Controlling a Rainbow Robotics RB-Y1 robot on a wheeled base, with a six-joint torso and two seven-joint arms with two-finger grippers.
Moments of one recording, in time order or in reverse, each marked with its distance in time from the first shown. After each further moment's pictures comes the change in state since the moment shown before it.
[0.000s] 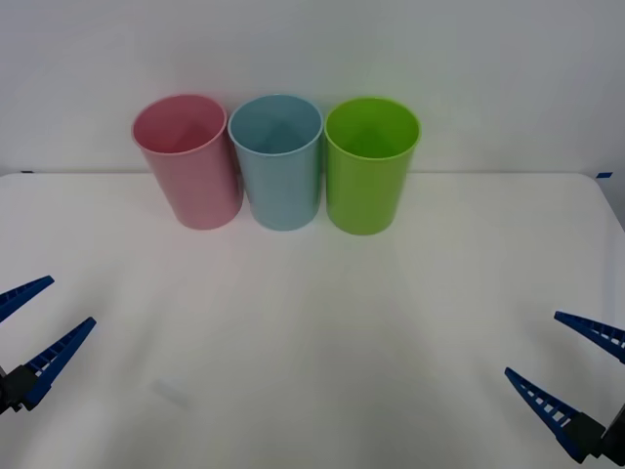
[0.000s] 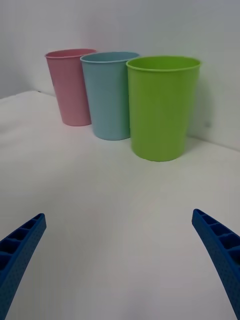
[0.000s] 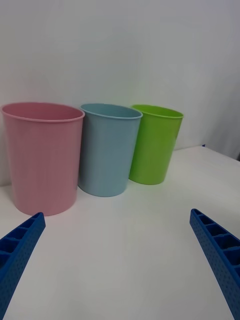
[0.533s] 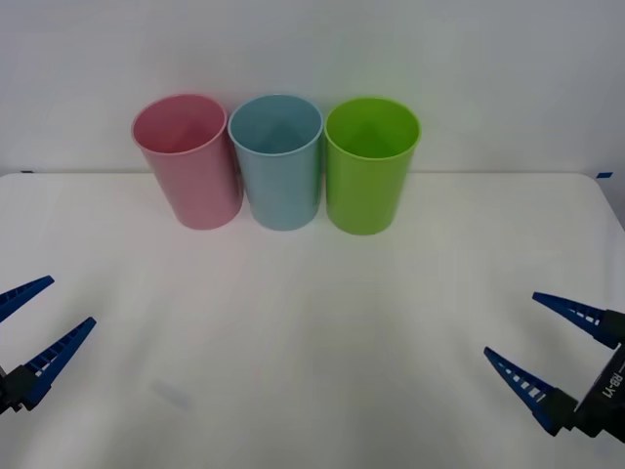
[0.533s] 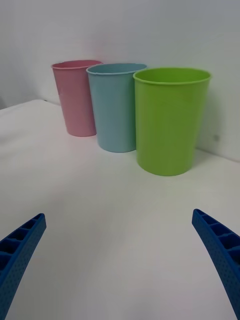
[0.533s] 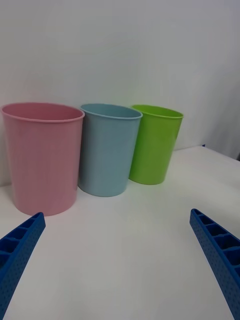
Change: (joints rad) right arm -0.059 0.001 0.042 -0.001 0.019 0.019 -0.021; left arm 0.000 0.000 0.000 0.000 0.000 0.000 0.000
